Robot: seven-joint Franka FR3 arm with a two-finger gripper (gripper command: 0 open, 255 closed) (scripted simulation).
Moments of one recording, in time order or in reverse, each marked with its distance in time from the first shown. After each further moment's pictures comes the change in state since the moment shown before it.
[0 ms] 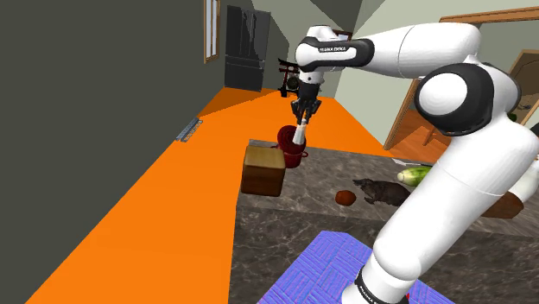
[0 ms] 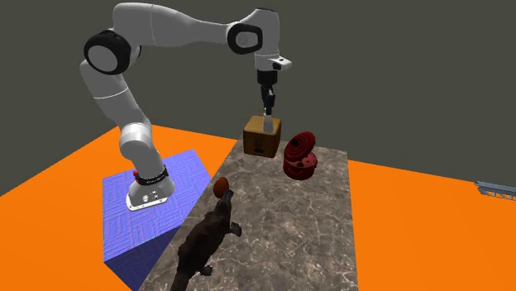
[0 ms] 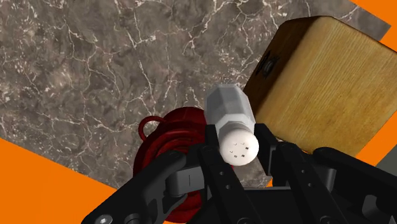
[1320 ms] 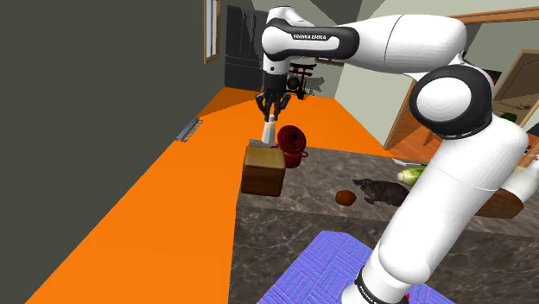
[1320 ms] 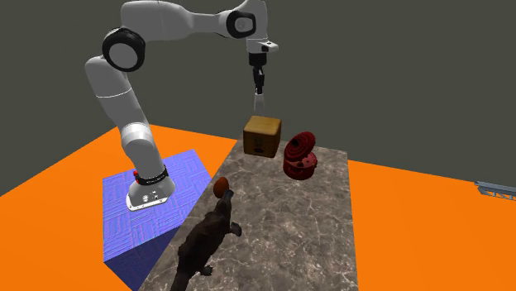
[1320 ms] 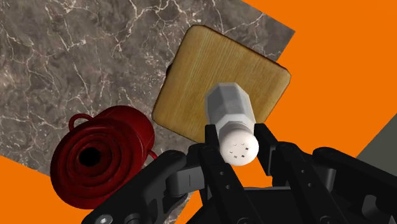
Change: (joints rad) arm 0.131 0.054 0.156 0.126 0.016 -0.096 0.277
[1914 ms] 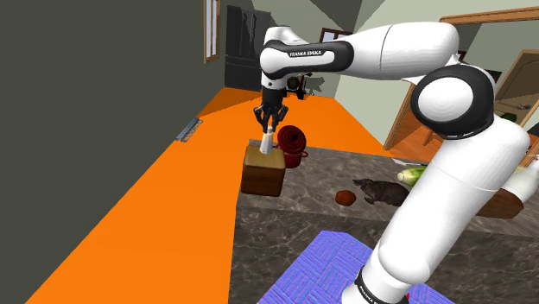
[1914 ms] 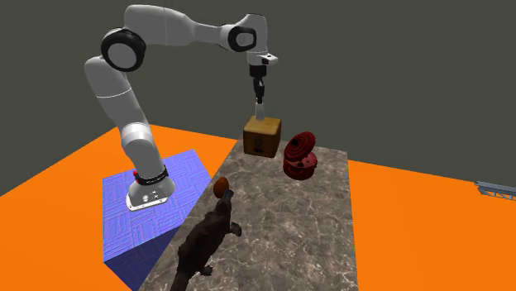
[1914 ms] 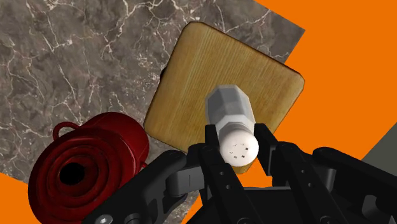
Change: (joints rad) arm -0.002 -0.007 -0.002 -0.130 -0.002 0.123 0.007
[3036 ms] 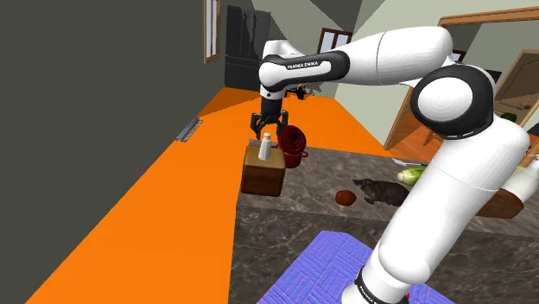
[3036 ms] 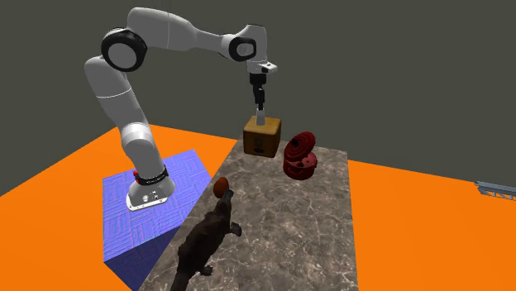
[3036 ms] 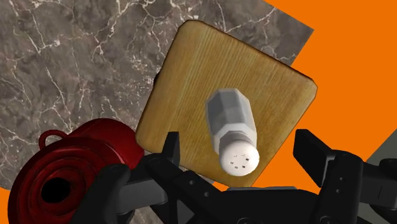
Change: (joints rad) arm -0.001 0.001 -0.001 -0.087 -0.002 0.090 0.006
